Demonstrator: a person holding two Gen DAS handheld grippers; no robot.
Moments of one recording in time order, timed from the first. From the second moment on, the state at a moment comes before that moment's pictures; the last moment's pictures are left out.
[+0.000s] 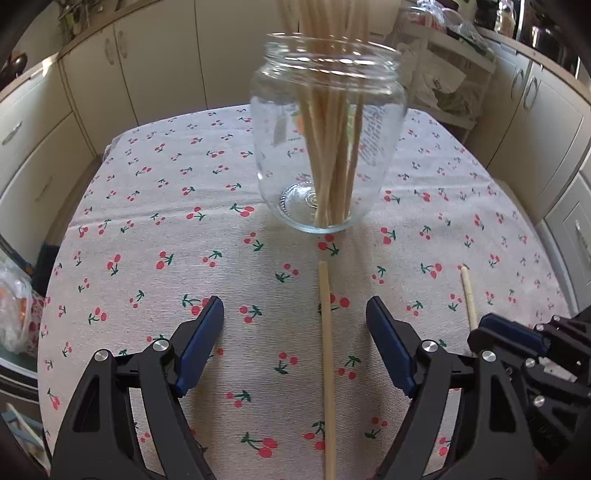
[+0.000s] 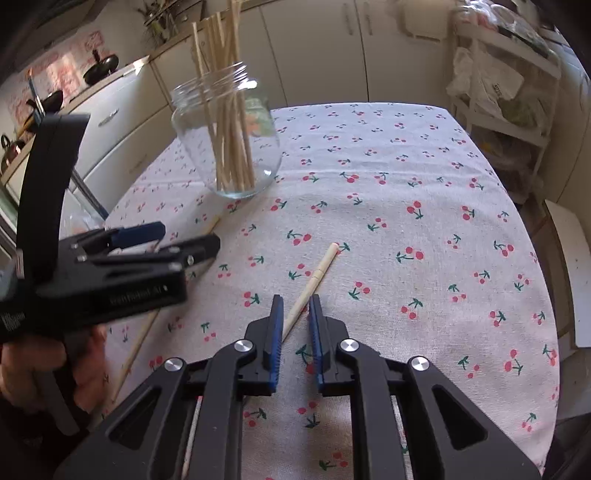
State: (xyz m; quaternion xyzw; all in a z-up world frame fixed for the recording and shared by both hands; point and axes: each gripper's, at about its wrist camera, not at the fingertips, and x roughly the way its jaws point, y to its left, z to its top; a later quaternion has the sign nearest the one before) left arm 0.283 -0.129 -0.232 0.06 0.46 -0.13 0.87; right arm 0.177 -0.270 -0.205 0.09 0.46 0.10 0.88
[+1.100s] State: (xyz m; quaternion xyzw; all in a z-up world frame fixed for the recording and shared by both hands) left arm 0.294 -0.136 -0.222 0.09 0.49 -0.20 0.84; right arm 0.193 -0.248 -0.203 0.00 0.49 0.10 0.87
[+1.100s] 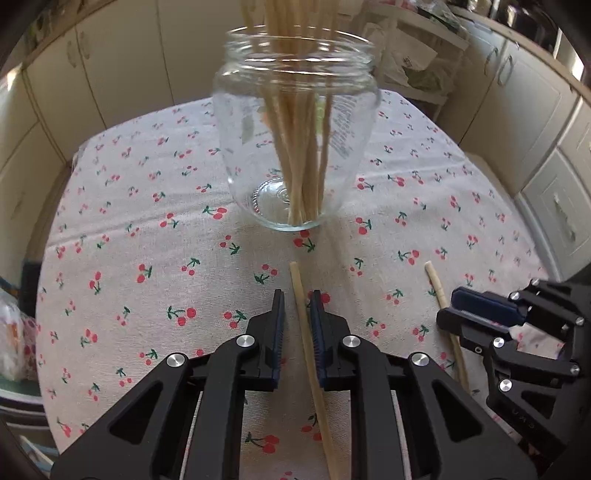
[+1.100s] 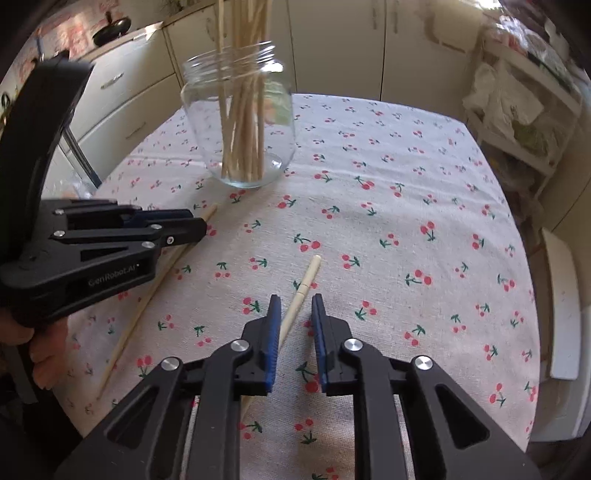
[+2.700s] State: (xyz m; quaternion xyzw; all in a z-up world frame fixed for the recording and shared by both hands) left arm 0.357 -0.126 -0.068 -0.11 0.05 -0.12 0.99; right arm 0.196 -0.261 -0.204 0.09 0.47 0.11 0.87
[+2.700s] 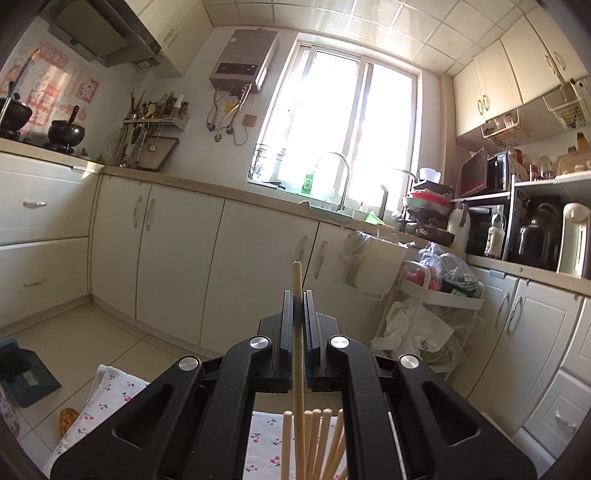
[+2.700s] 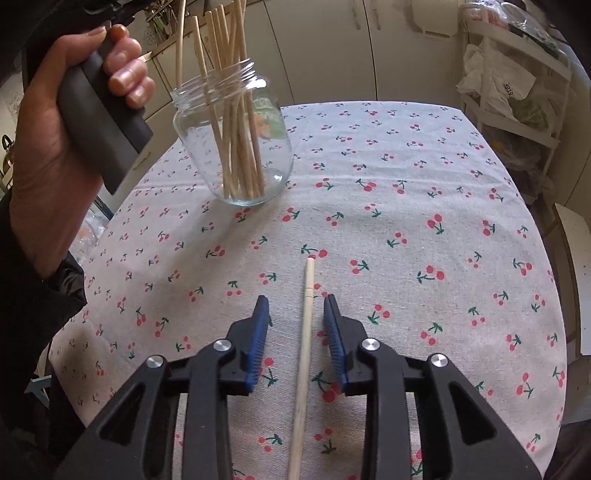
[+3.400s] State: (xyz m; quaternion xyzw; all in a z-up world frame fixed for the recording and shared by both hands) left arm 0.308 -0.115 -0.102 -0.04 0.12 -0.17 0.98; right arm 0.206 -0.244 -0.201 -0.03 0.50 0.13 0.85
